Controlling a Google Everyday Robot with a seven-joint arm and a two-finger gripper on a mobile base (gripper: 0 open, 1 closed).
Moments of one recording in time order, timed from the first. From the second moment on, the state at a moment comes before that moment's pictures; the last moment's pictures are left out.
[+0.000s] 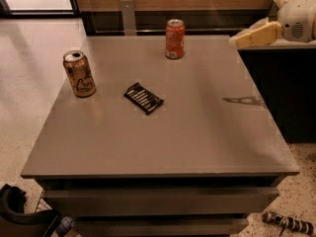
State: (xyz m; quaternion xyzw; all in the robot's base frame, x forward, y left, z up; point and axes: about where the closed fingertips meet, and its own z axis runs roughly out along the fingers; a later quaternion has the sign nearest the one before) arm 0.656 -0.235 1.007 -0.40 0.70 0.10 0.59
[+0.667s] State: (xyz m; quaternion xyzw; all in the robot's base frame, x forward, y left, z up) arm 0.664 -0.231 1.004 -0.39 0.69 0.12 0.60
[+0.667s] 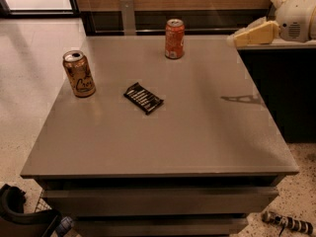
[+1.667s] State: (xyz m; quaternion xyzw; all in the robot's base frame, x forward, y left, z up) arm 0.754 -0.146 0.941 -0.36 0.69 0.23 0.58
